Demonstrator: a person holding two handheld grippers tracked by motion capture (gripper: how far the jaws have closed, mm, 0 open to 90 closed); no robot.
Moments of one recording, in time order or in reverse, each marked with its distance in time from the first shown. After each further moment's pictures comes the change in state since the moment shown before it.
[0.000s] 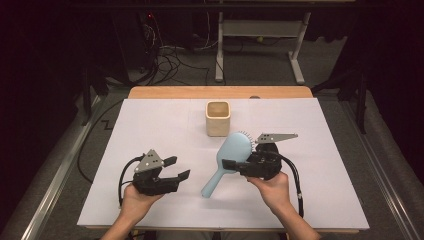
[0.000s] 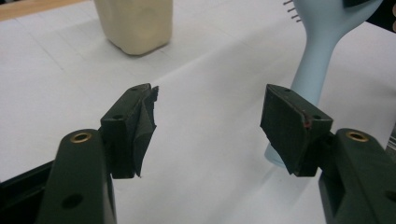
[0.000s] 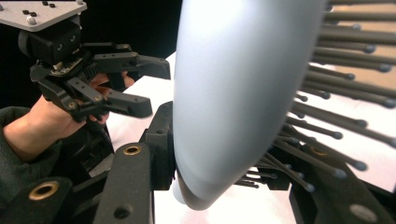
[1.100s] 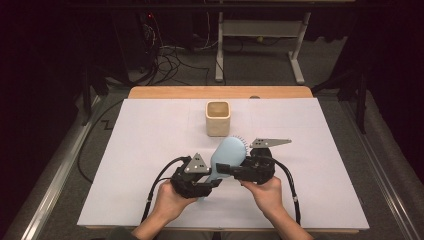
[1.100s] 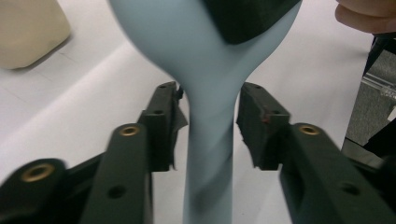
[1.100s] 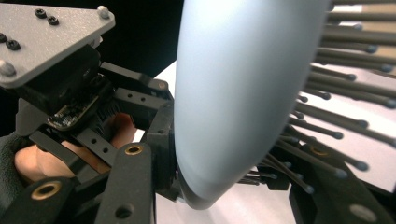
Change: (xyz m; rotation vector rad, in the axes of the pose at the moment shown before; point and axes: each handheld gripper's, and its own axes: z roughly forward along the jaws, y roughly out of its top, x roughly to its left) left arm -0.057 0.035 0.062 0.200 -0.138 0.151; right arm 0.003 -0.012 0.015 -0.026 0.043 0.030
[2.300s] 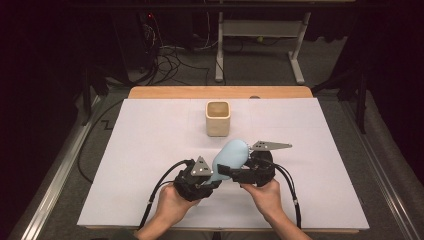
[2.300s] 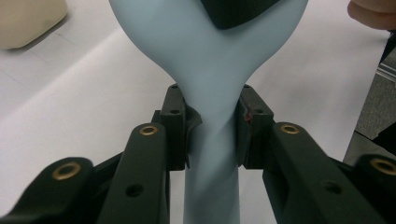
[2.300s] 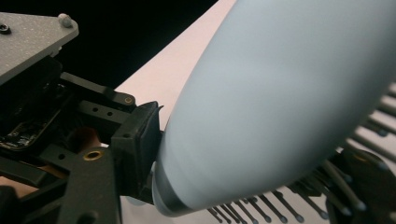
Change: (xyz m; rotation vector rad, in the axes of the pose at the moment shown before) left arm -0.010 0.000 0.009 0.068 0.034 -0.007; right arm 0.000 -0.009 0.003 -0.016 -0.118 0.017
